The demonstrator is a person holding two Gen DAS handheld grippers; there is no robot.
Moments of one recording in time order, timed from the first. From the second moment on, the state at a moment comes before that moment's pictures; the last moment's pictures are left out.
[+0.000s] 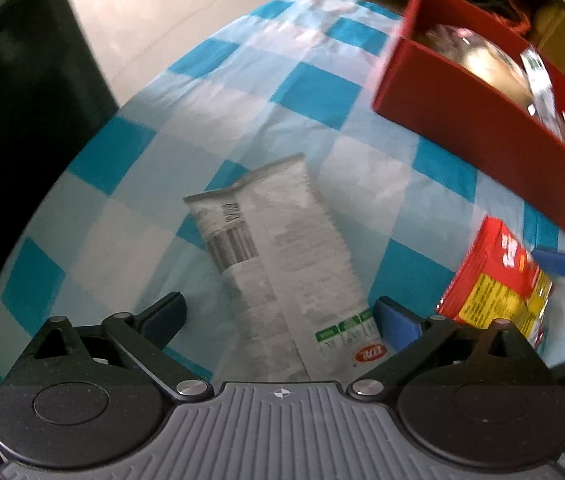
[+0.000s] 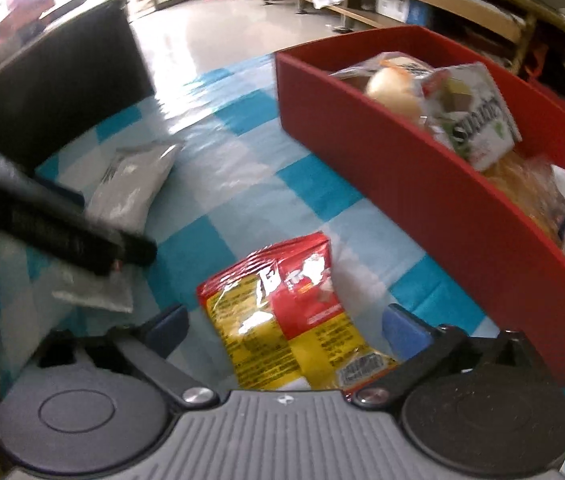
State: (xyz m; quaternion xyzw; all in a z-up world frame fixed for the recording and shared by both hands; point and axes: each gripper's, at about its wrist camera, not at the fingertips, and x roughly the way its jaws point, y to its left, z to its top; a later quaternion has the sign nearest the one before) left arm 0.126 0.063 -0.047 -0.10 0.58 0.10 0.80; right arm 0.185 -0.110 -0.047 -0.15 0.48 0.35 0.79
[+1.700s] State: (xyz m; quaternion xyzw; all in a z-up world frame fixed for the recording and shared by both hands) left arm 0.113 0.025 -0.035 -0.03 0.56 0.05 0.82; right arm 0.105 -0.160 -0.027 -0.12 0.49 0.26 0.82
